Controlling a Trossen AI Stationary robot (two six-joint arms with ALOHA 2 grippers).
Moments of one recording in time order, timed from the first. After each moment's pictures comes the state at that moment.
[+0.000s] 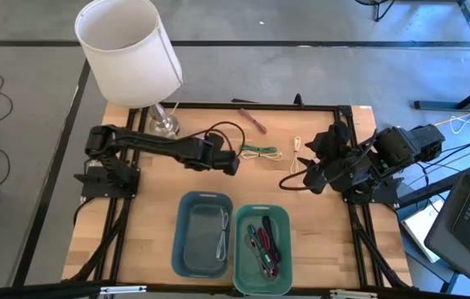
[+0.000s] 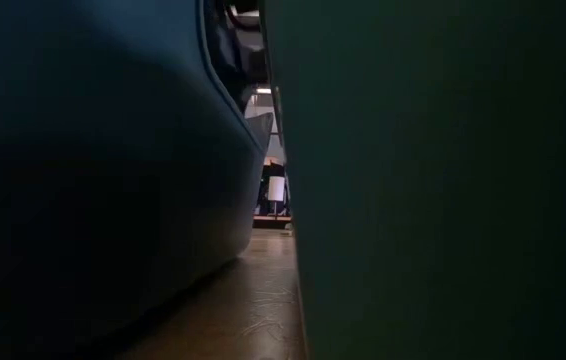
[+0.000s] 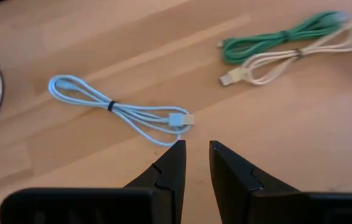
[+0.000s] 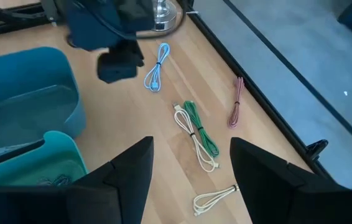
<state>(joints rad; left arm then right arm) 0.01 1.74 1.38 -0.94 -0.51 -1.13 0.48 1.44 1.91 -1.57 0.71 0.76</state>
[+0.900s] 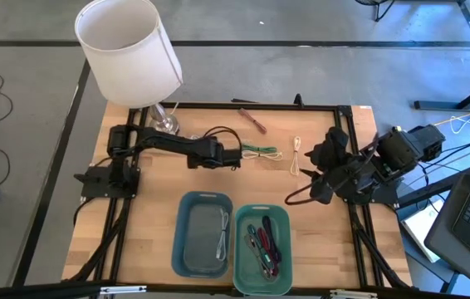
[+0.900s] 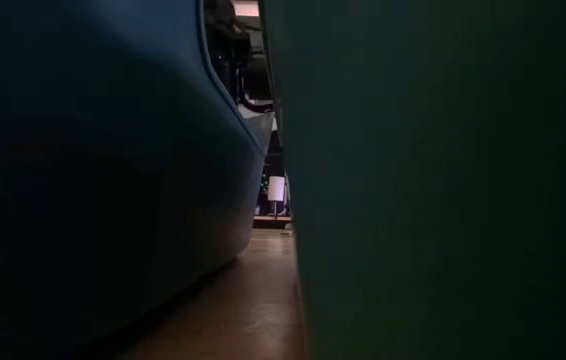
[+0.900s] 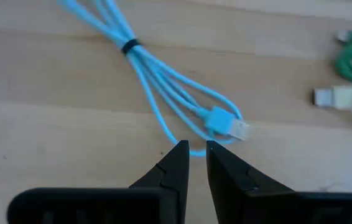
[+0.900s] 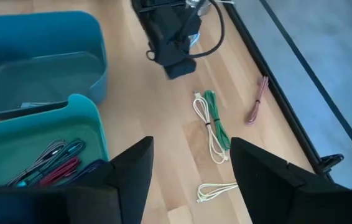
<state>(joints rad) 0.11 1.92 1.30 -0.83 -0.40 -1.56 0.52 1.44 1.91 -1.57 0.62 0.64</state>
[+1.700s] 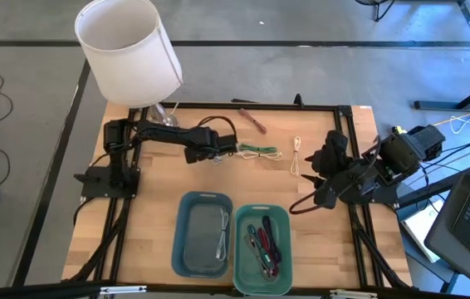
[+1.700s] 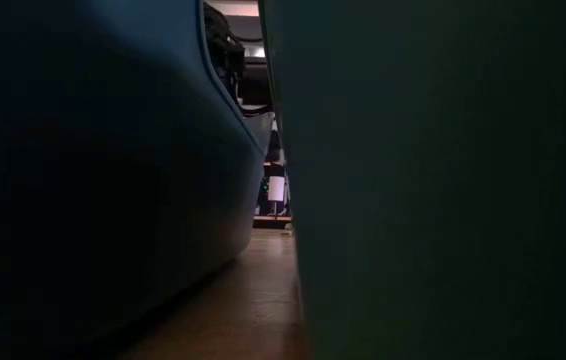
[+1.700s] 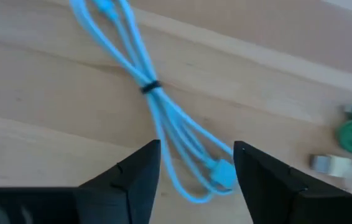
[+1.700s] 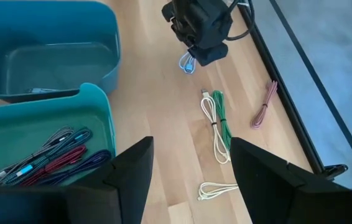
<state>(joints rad) 0.23 1.88 1.25 -0.79 -0.35 -1.61 0.56 1.44 1.91 -1.57 0.61 0.60</state>
